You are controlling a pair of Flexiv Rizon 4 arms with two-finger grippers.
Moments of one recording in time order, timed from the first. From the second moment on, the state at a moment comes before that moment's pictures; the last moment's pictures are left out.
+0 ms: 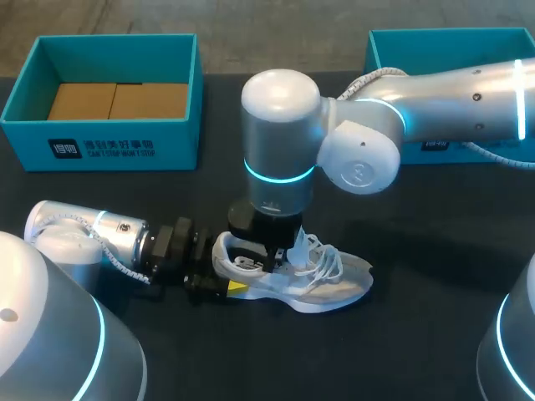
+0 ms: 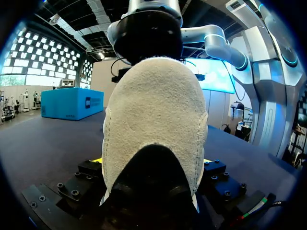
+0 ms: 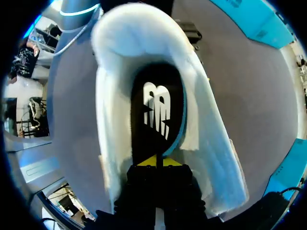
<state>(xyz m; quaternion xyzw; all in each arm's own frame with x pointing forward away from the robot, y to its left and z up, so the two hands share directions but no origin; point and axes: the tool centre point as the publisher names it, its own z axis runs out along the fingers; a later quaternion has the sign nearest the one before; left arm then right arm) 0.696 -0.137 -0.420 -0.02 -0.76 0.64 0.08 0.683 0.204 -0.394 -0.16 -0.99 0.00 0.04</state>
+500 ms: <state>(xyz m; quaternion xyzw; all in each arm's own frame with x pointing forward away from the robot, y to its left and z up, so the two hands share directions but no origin) 0.696 -0.137 -0.420 -0.02 -0.76 0.64 0.08 0.675 0.211 -0.364 -0.15 -0.99 -0.07 -0.03</state>
